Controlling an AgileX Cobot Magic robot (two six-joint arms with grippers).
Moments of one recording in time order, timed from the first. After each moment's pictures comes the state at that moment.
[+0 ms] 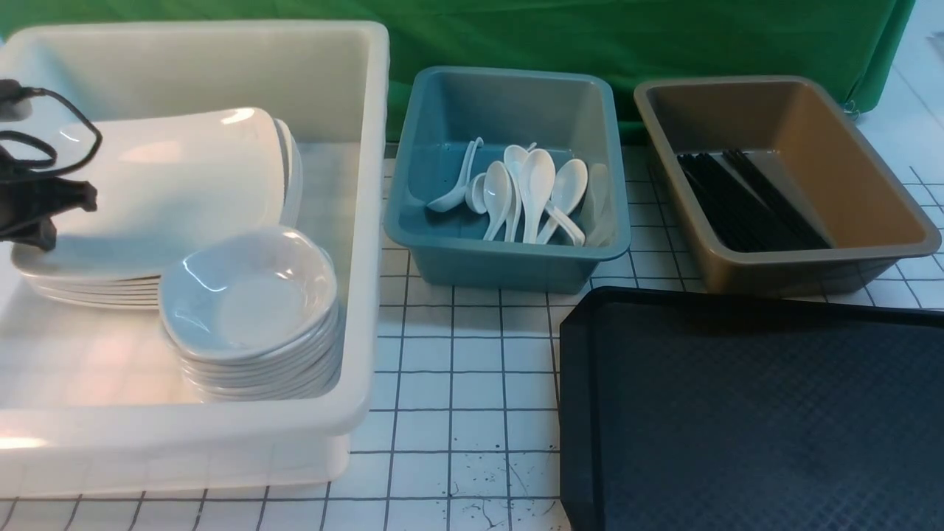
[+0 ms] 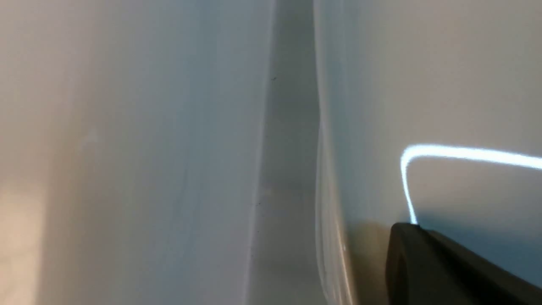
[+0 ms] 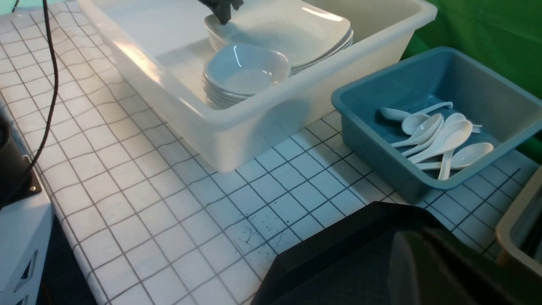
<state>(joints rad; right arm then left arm) 1.61 0.48 -1.04 -0.68 1.22 0.47 0.31 1.93 -1.43 0.02 0.63 0.09</state>
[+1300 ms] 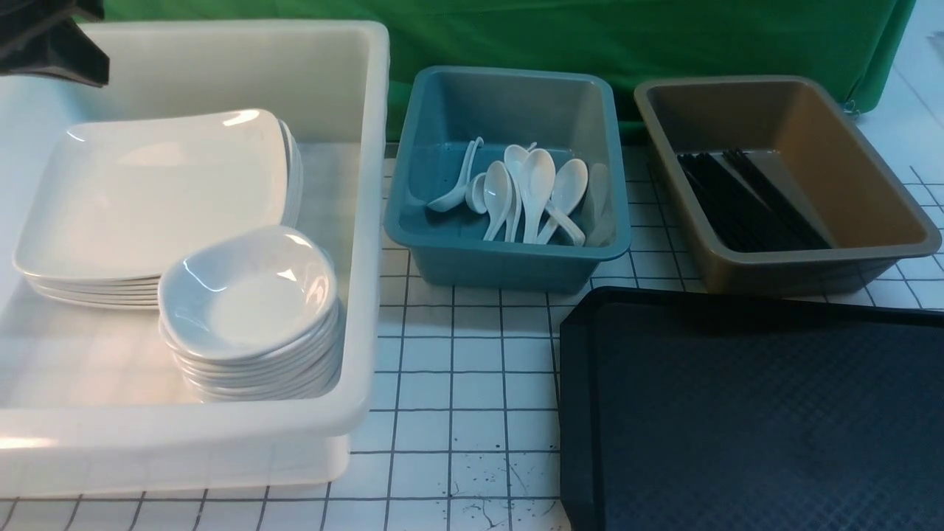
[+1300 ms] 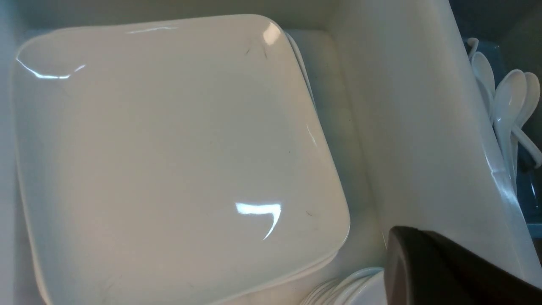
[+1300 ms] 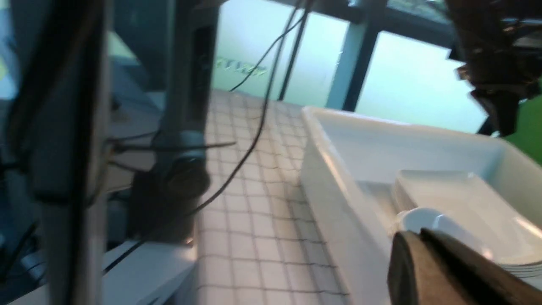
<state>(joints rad) 1.61 0.64 -0.81 -0.38 0.49 0.05 0.22 1.57 -1.56 -0.44 0.99 0.31</state>
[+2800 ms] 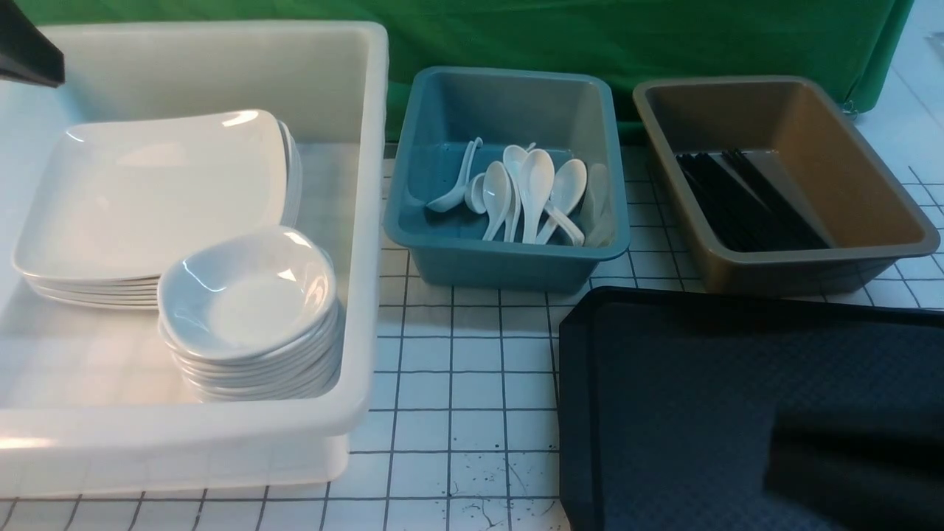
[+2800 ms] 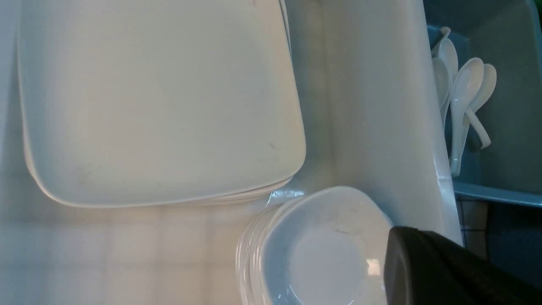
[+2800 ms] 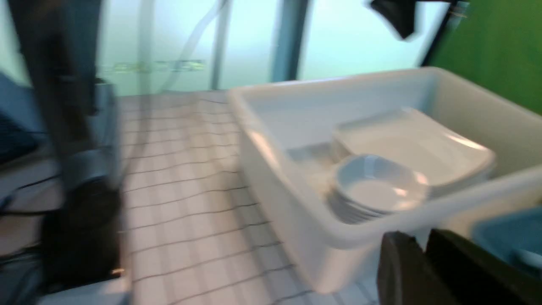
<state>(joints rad) 1.08 0.63 -0.71 -0.11 0.31 -0.02 0.22 1.42 -1.56 -0.37 1.18 0.10</state>
